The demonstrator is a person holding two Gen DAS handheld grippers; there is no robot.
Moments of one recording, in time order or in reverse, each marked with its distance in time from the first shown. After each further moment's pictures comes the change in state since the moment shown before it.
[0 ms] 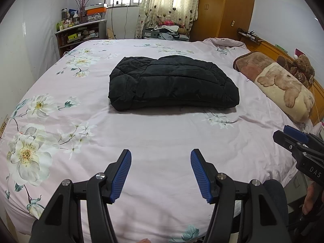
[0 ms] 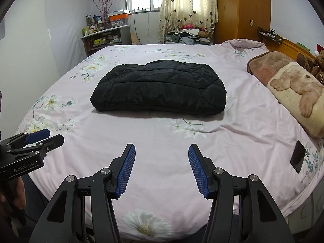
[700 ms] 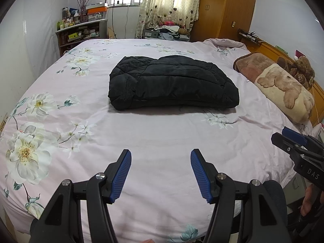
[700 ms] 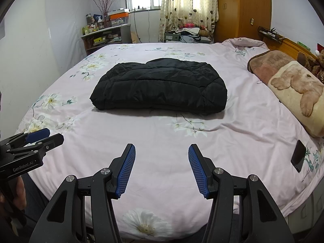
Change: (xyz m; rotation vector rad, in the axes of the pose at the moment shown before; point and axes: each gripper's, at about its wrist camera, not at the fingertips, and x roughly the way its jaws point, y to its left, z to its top) left arm 0.001 0.001 -0.003 -0.008 -0.004 -0.004; right arm 0.001 0.001 -0.002 -0.003 0.004 -0.001
